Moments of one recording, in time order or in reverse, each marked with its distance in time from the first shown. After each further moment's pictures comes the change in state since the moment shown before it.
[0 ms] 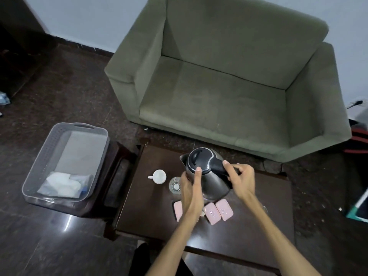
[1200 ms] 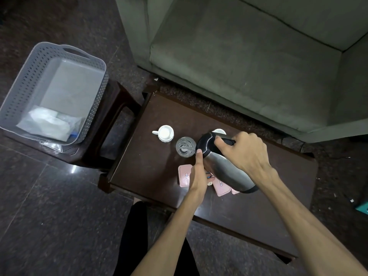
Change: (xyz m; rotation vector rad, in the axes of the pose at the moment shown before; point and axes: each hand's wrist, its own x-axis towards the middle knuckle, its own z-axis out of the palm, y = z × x) left_hand 0.070 -0.142 0.010 -0.334 -0.048 -0.499; right_hand 0.005 0.030 0.076 -0.756 -0.282 -0.050
